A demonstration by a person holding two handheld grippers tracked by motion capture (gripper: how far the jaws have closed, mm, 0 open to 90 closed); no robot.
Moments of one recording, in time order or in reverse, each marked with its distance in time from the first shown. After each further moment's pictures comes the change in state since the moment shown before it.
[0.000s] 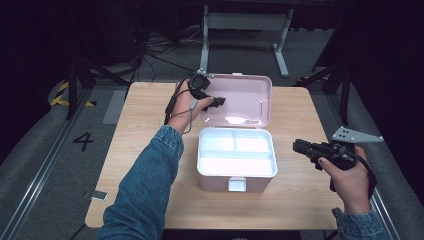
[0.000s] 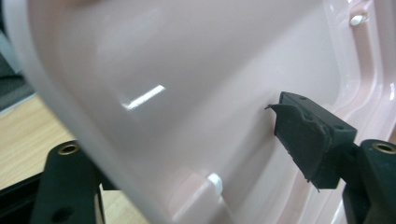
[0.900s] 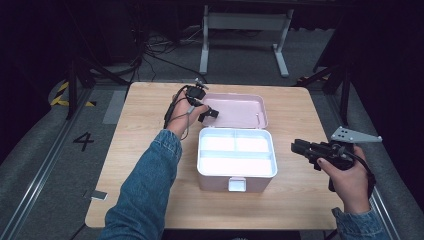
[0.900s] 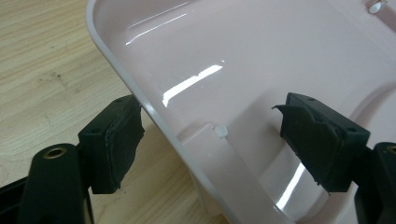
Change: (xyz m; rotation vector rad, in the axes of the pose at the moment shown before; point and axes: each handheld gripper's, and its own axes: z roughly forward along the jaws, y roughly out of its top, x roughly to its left) left arm 0.017 -0.032 0.026 0.196 -0.009 -0.170; right arm 0.001 0.000 0.002 -0.006 0.012 0.006
